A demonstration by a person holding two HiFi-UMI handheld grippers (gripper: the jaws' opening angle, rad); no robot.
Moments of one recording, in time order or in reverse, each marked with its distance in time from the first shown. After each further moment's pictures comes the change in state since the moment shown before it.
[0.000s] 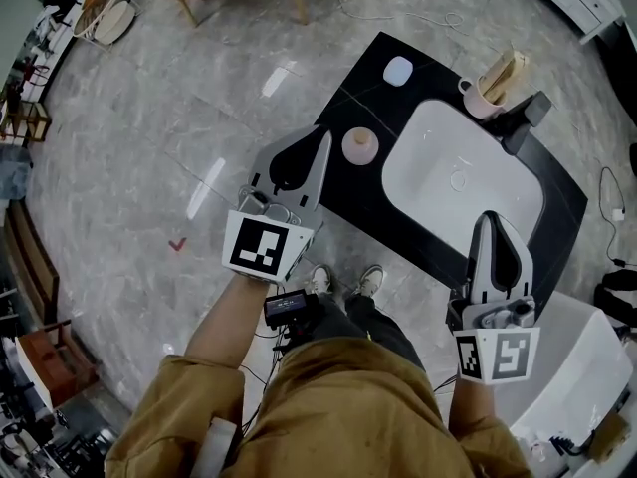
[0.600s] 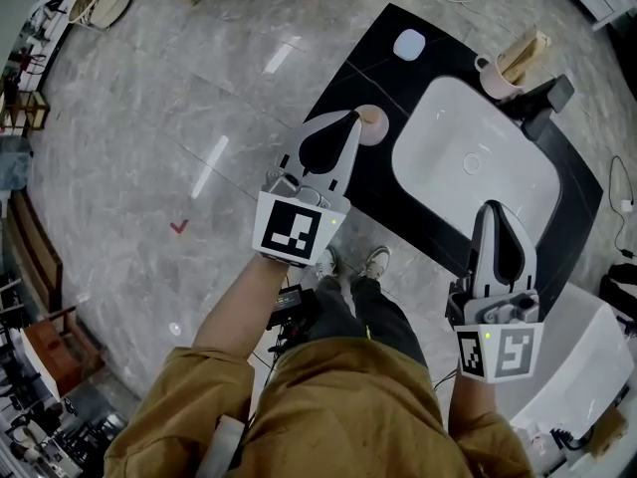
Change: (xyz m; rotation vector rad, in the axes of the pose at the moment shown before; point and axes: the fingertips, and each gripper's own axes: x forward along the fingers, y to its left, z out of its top) left arm 0.027 -0.025 -0.036 0.073 0.004 -0.054; right arm 0.012 0.010 -0.030 0.053 0.044 0.012
